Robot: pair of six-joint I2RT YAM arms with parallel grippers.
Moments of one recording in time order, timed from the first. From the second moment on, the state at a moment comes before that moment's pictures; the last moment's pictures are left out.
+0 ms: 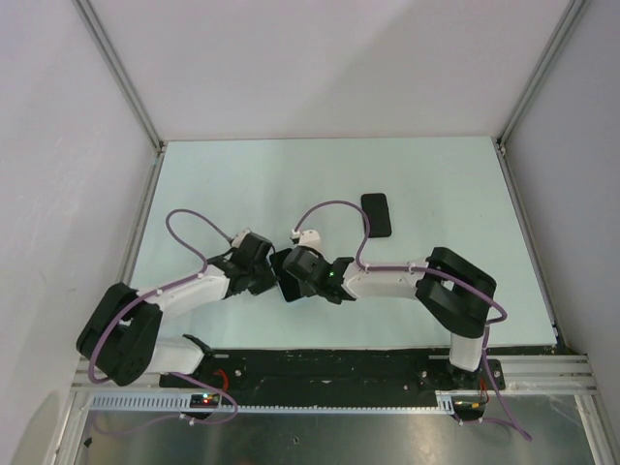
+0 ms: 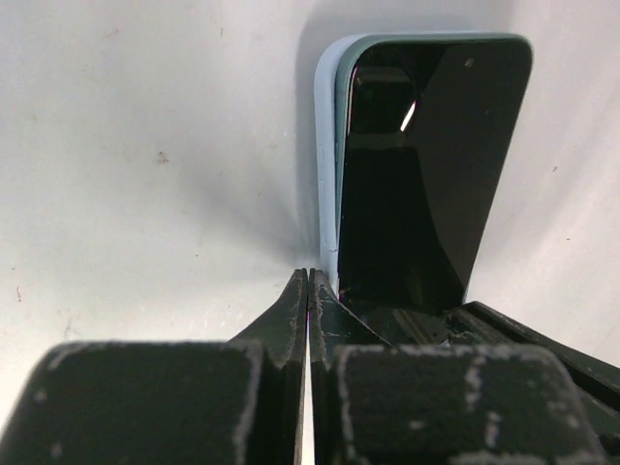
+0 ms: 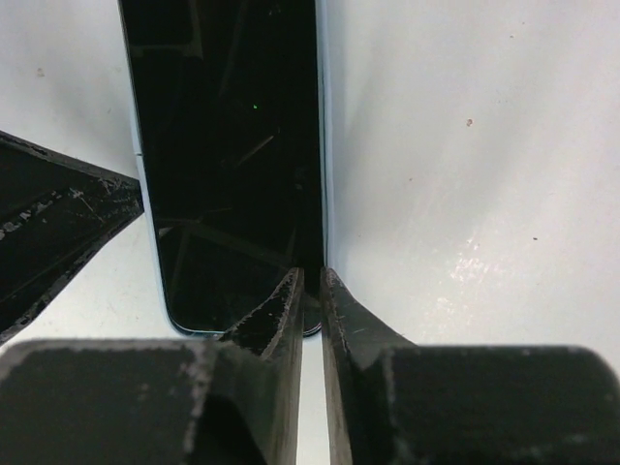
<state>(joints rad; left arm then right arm) -0.58 1.32 0.58 -0.30 -0.13 -0.99 1.12 1.85 1.13 -0.21 0.36 0.67</state>
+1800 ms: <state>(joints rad) -0.40 1.53 0.80 -0.35 -0.13 -0.88 0.92 2.08 1.46 -0.20 0.15 0.52</state>
